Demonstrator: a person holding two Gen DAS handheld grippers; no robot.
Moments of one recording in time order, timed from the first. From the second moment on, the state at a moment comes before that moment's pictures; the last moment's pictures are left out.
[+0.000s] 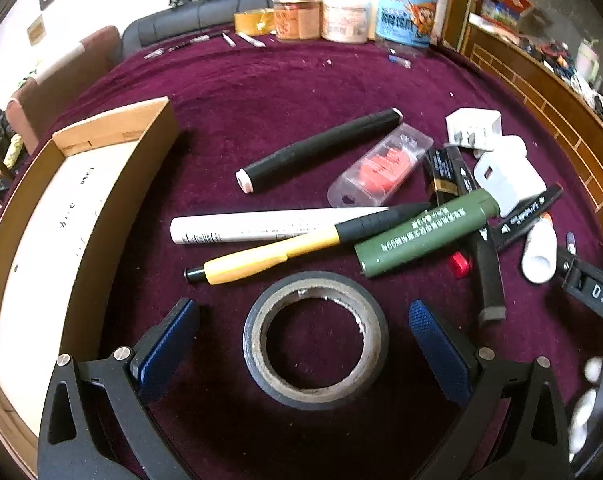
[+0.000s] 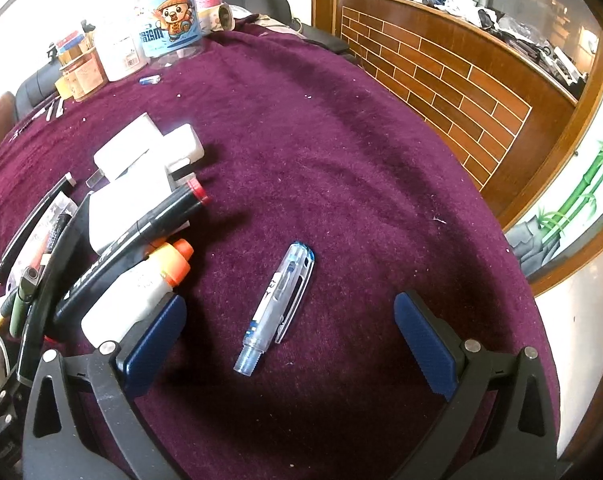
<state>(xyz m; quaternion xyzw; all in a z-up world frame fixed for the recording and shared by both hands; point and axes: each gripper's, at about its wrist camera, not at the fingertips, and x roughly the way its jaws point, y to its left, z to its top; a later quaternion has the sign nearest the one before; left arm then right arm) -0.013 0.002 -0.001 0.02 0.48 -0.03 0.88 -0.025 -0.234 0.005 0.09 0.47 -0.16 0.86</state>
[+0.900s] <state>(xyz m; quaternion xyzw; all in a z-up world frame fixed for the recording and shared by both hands) -0.012 0.003 -0.001 0.02 0.48 -0.02 0.88 -0.024 -0.232 0.007 0.09 0.48 -0.15 0.86</state>
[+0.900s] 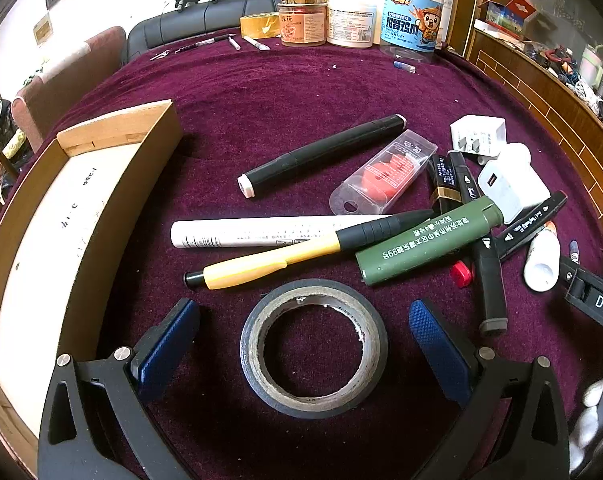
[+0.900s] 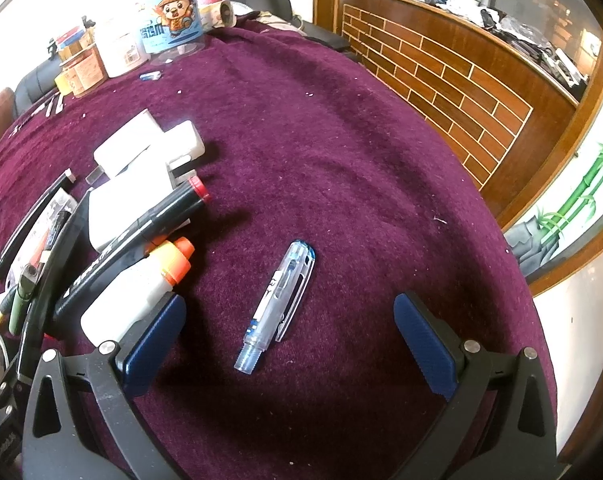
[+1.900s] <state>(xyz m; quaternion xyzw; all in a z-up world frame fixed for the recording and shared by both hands) -0.094 0.102 0.116 -0.01 0.29 -0.03 0.96 -0.060 -0.241 0.066 0.09 0.30 -0.16 0.94</state>
